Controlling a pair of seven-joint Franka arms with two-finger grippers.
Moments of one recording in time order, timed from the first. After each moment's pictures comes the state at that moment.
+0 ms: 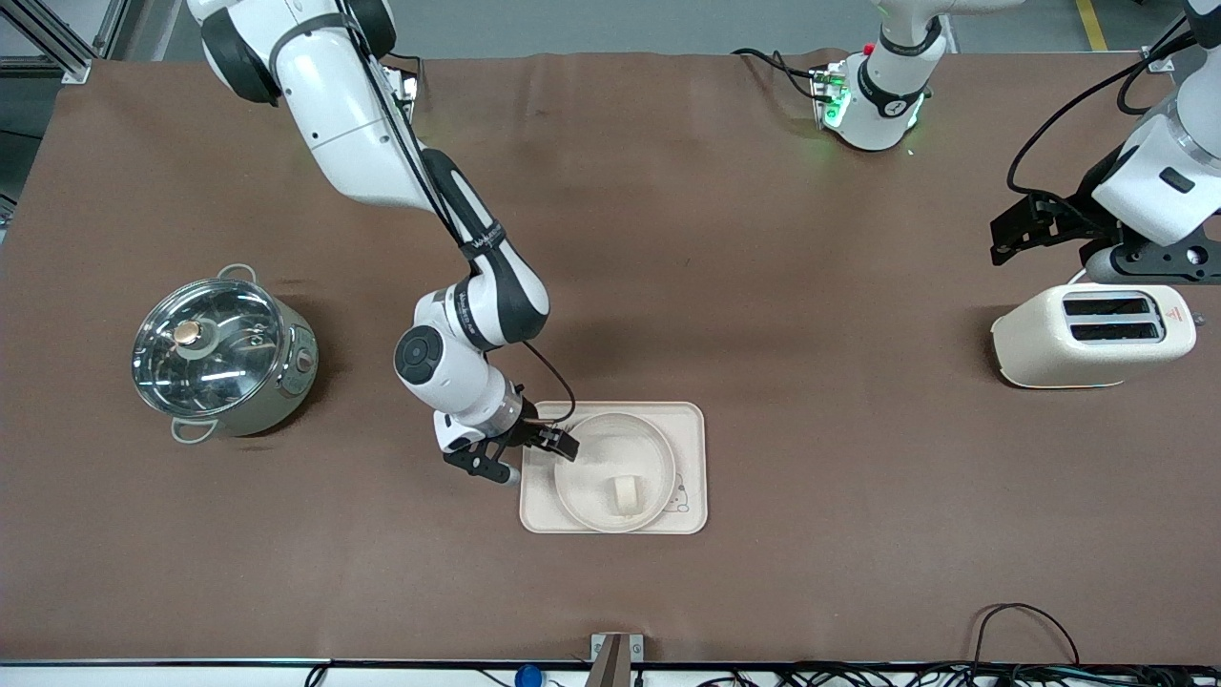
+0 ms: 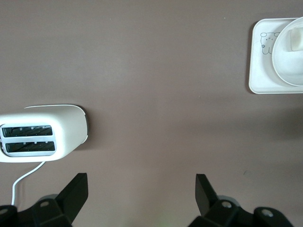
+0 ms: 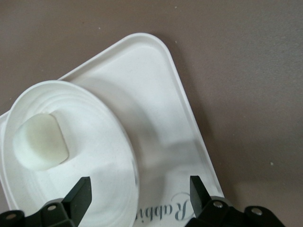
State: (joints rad) left arm -0.05 0.05 -0.10 -1.49 0.01 1.52 -0.12; right arm 0.58 0.90 -0.08 -1.39 0.53 2.57 0.52
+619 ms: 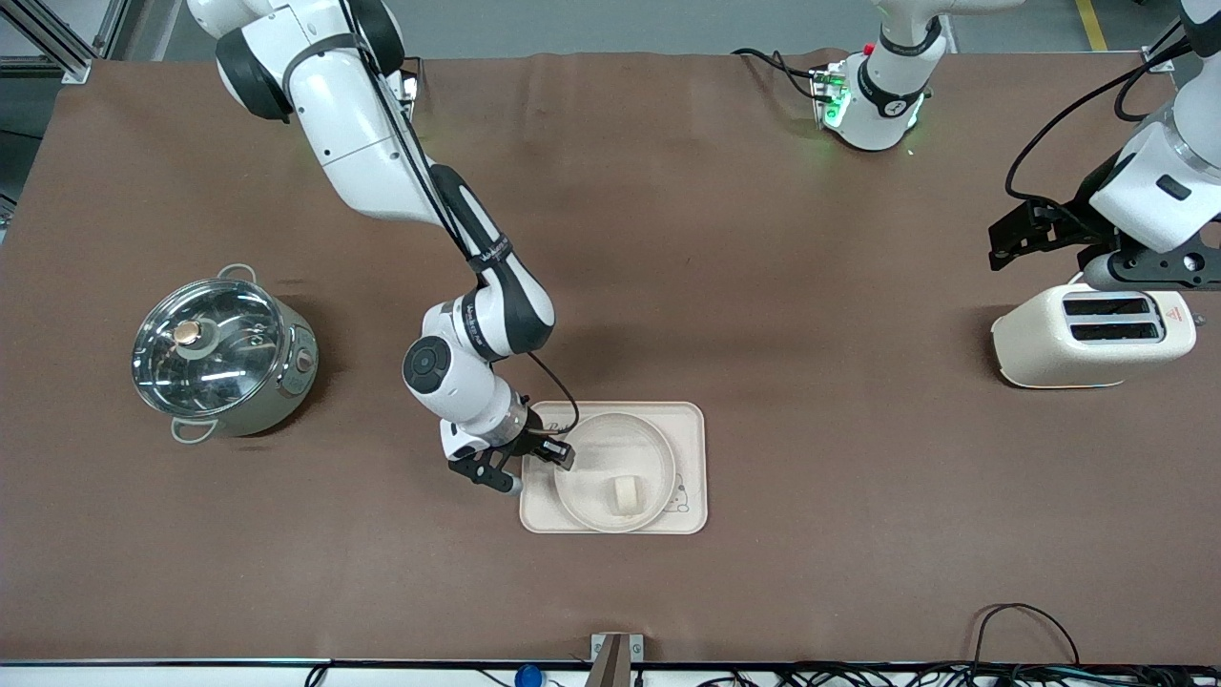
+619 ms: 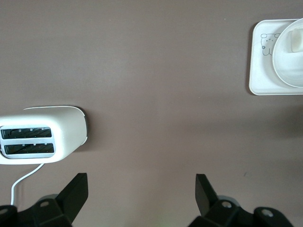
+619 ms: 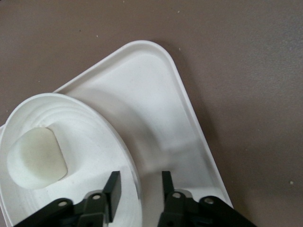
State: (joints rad) left arm -0.05 0.06 -0.10 -1.49 0.01 1.53 -0.12; right arm 0.58 0.95 -0.09 -1.33 0.53 2.58 0.55
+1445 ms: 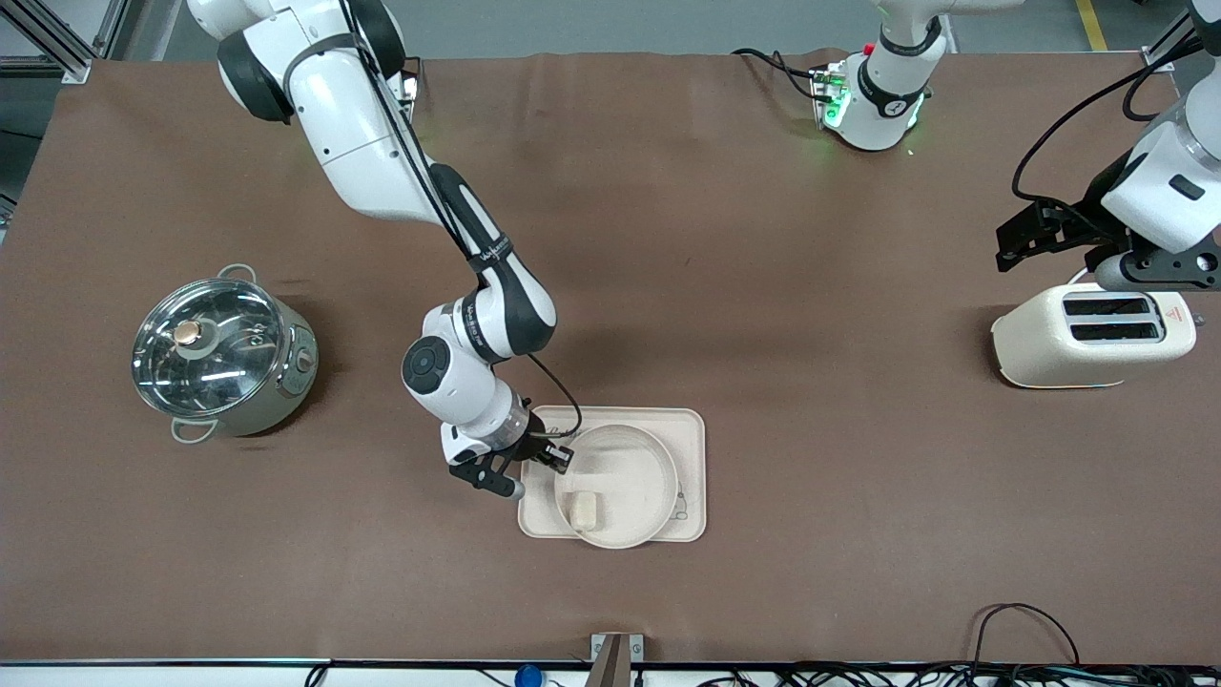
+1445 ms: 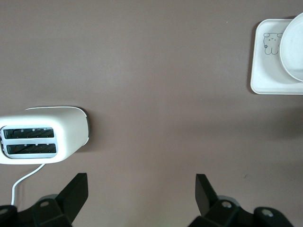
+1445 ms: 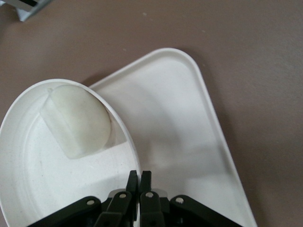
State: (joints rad) left arm -0.05 0.06 -0.10 -1.48 0.01 1.53 -0.12; right arm 0.58 0.95 -0.09 -1.28 0.53 2.58 0.53
